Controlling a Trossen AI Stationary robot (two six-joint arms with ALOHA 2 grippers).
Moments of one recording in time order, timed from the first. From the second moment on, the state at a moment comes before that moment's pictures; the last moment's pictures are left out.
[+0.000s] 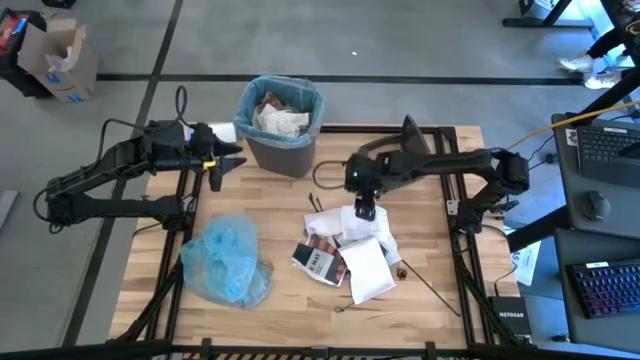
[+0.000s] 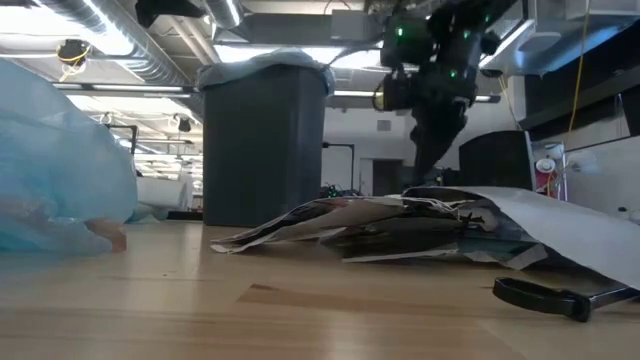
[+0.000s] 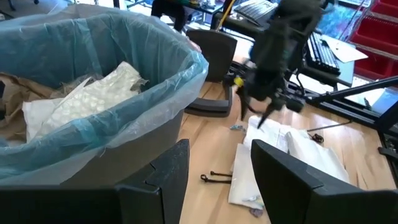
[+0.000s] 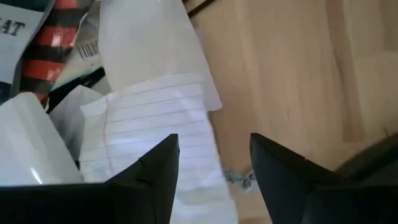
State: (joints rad) left arm 0.33 0.73 1.02 -0.67 -0.05 -0.18; right arm -0.22 1.61 1.09 -0.71 -0.18 0.00
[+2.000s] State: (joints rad) left arm 0.33 0.73 1.02 -0.72 -0.05 -0.20; right arm -0.21 1.62 1.39 -0.86 -0.22 -0.20
